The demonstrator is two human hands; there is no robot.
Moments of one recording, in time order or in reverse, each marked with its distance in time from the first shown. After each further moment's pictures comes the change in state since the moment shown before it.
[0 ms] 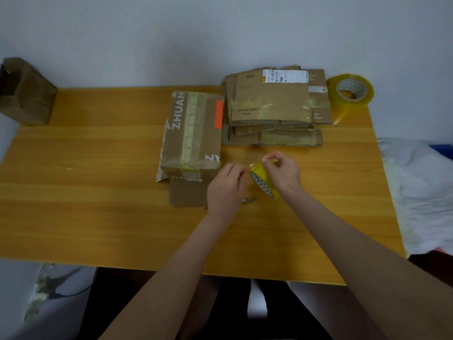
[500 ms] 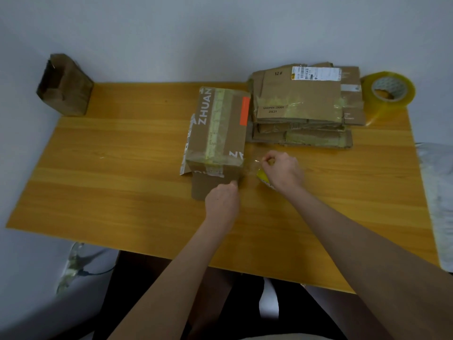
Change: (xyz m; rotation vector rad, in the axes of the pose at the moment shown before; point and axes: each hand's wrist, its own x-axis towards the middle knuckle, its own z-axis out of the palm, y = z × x) left_hand -0.017 -0.020 -0.034 0.478 -0.478 -0.309; right_hand -0.002 -0.033 0.035 -0.464 -0.098 -0.080
